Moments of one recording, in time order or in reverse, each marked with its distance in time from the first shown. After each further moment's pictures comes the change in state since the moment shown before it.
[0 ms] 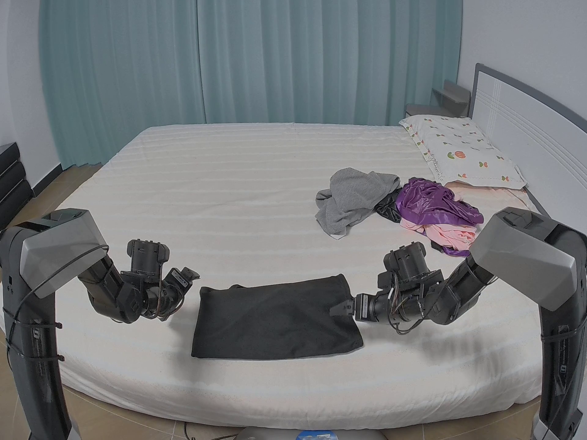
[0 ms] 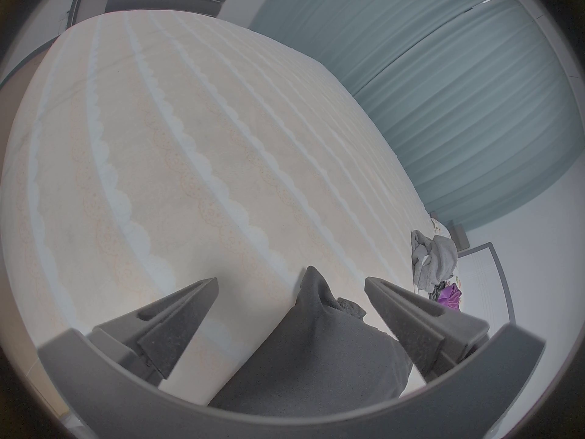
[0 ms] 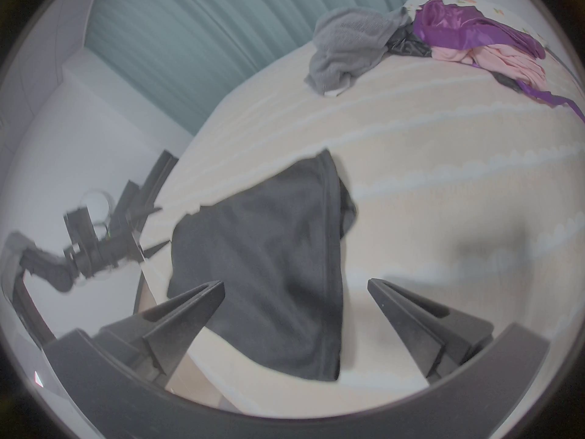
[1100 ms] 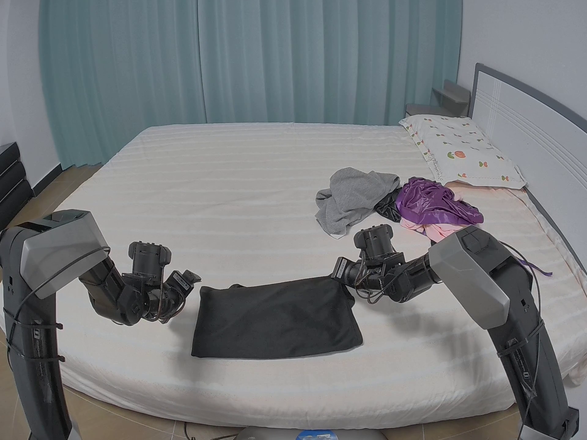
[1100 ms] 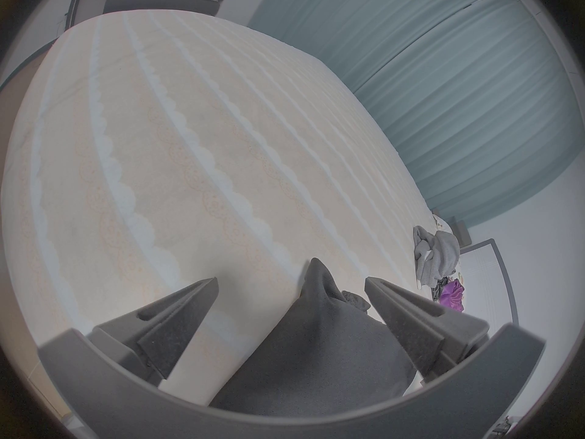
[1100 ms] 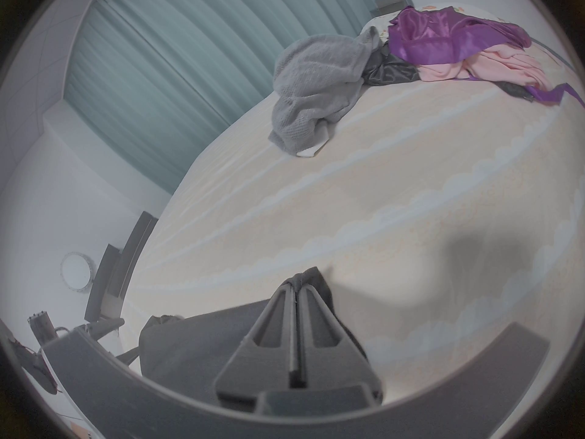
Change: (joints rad) left arm -0.010 0.000 0.014 -0.002 0.003 0.006; right arm -0.015 0.342 -0.643 0.120 -0.209 0.191
